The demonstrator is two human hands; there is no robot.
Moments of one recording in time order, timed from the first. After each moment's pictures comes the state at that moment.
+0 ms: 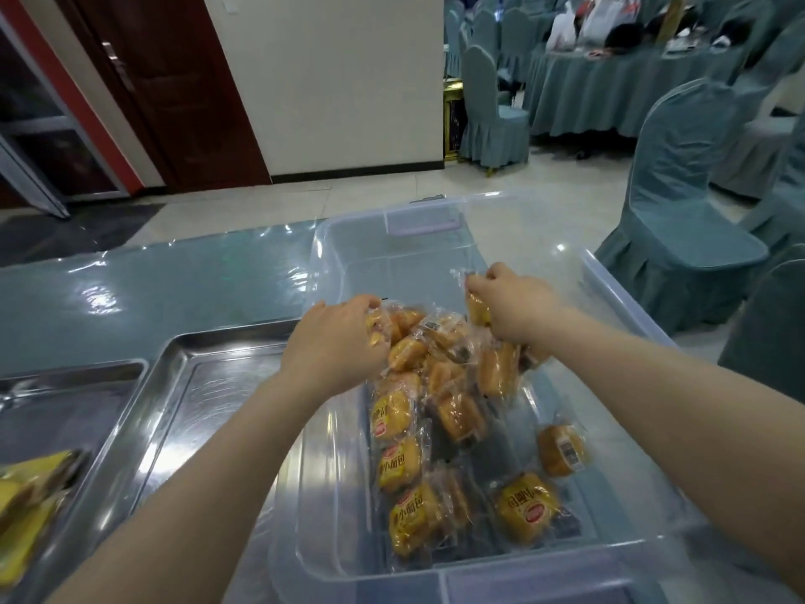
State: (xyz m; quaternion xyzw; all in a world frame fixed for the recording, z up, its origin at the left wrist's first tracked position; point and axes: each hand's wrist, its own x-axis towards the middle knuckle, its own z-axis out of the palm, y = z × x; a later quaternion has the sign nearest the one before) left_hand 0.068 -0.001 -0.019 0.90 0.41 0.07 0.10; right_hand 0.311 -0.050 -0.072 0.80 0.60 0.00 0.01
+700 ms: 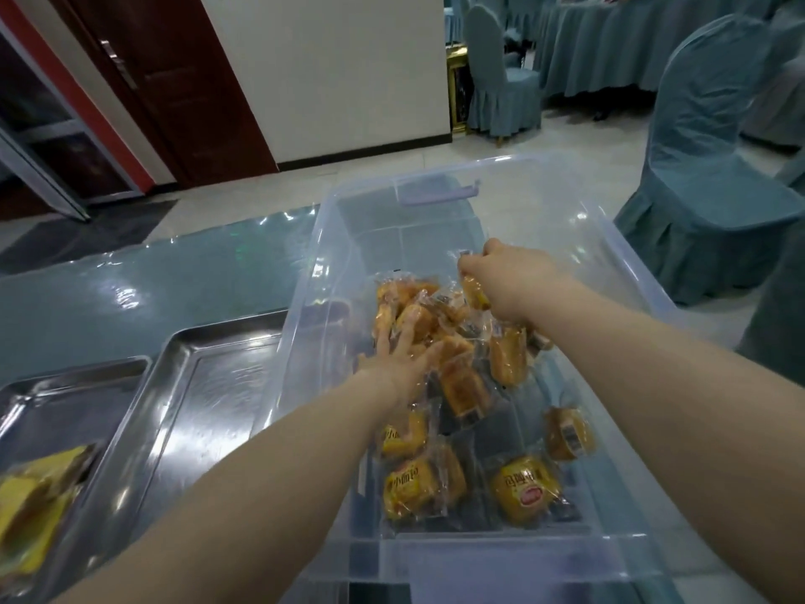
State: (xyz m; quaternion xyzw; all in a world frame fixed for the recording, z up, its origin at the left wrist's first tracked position) left_hand 0.133 0.012 -0.144 0.92 0.32 -0.24 0.02; right_hand 0.315 -0.057 -0.059 0.80 0.60 -0.02 0.04
